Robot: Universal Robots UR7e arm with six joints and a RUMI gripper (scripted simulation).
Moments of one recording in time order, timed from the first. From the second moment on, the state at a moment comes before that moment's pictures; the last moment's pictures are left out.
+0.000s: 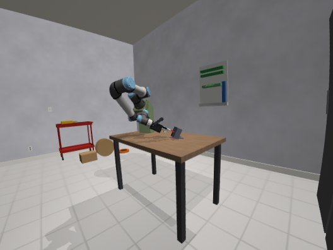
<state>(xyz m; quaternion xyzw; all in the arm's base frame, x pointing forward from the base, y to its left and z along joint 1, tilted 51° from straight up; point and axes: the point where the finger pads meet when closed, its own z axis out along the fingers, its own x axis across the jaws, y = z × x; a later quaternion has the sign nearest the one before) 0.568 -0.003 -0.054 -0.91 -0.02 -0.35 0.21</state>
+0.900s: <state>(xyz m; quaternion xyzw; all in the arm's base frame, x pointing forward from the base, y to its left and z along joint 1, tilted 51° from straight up) 0.564 -0.008 -0.048 -0.91 -0.02 -0.35 0.21</state>
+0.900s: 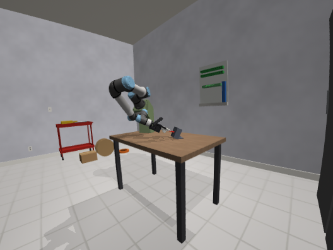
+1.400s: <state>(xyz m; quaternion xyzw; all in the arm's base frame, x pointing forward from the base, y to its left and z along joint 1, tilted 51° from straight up) 0.540 -0.027 -0.020 -0.91 -0.02 -0.35 0.21</state>
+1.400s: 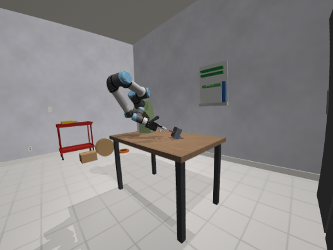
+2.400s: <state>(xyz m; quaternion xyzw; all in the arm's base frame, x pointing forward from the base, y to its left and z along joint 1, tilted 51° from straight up) 0.507 -0.038 0.014 -0.91 -0.02 -0.35 0.21</state>
